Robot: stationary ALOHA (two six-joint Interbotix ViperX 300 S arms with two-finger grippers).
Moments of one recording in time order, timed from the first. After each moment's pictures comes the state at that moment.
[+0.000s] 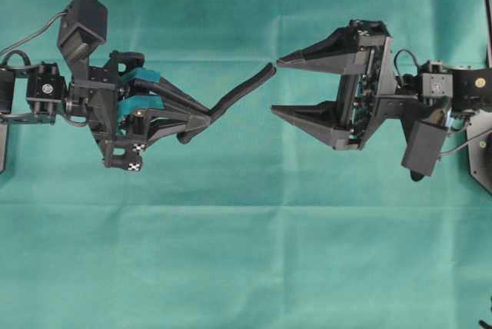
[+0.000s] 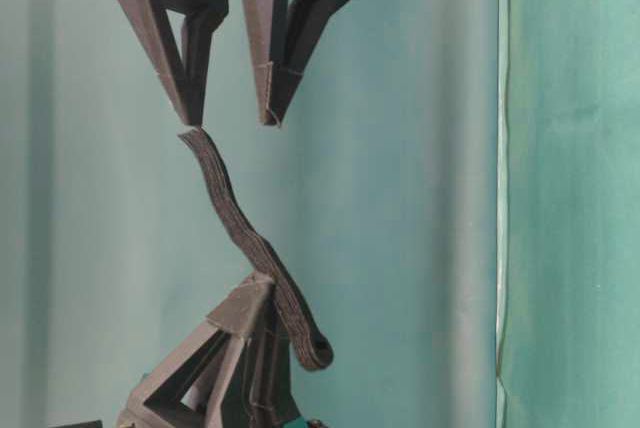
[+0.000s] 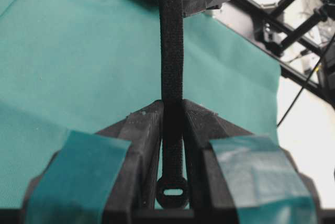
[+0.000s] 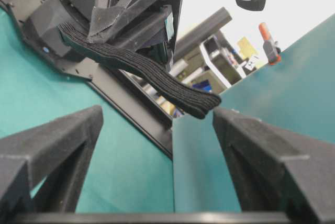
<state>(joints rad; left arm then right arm) 0.00 -0.35 0.85 -0.02 -0.33 -0.53 -0.11 -0.26 0.95 -0.11 -0.82 -0.62</state>
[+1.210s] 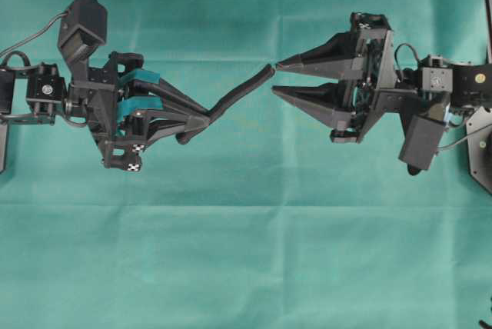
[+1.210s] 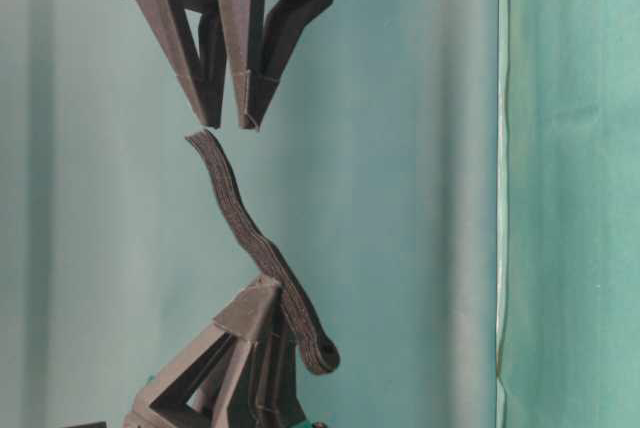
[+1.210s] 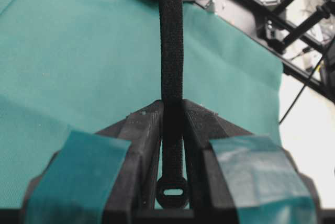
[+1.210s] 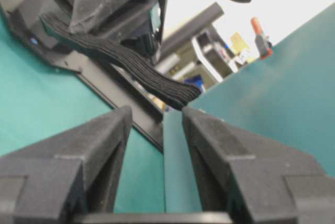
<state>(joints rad) 0.00 -0.35 0.86 -0.02 -0.33 -0.53 -0.13 -0.26 0.95 -0.11 -0.83 -0.63</state>
